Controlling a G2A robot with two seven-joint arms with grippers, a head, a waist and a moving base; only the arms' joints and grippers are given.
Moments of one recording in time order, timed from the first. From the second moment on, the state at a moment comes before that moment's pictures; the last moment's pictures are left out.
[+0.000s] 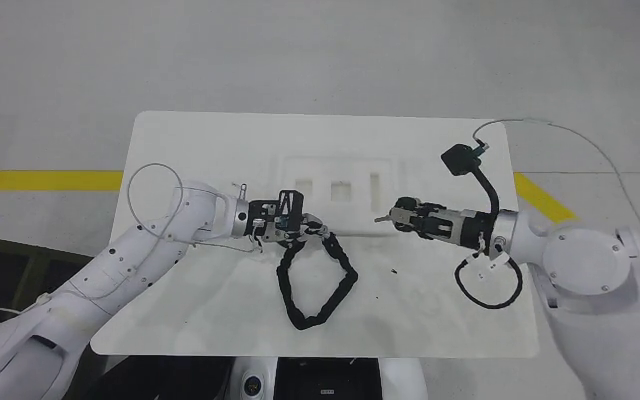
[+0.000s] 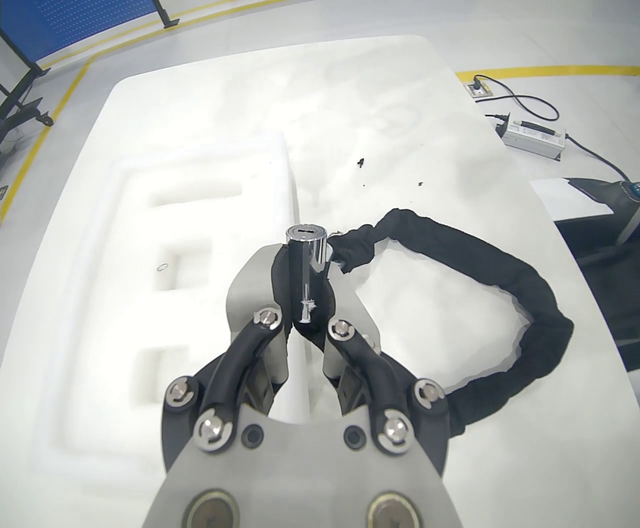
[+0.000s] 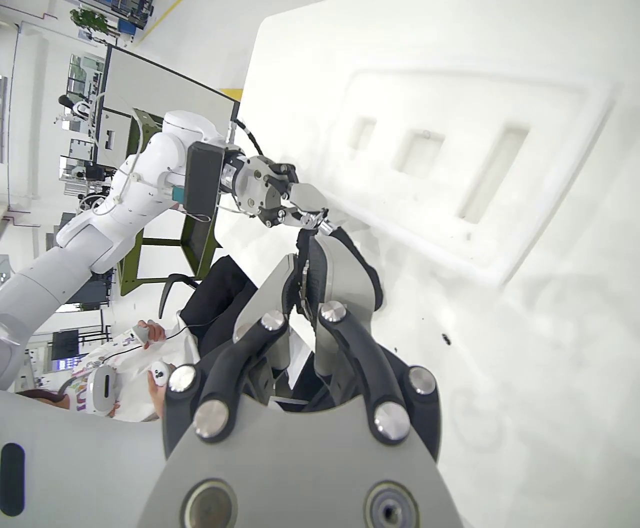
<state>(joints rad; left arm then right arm) 0.66 -0.85 -0.57 -1.45 1.31 -0.88 0.23 -1.20 -0.98 1.44 -2.14 -0.13 0.25 1.14</state>
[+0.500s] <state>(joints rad) 0.71 -0.86 -0.60 -1.52 1.31 -0.79 0.18 -1.22 -0.99 1.35 -2.17 -0.09 0.44 1.01</state>
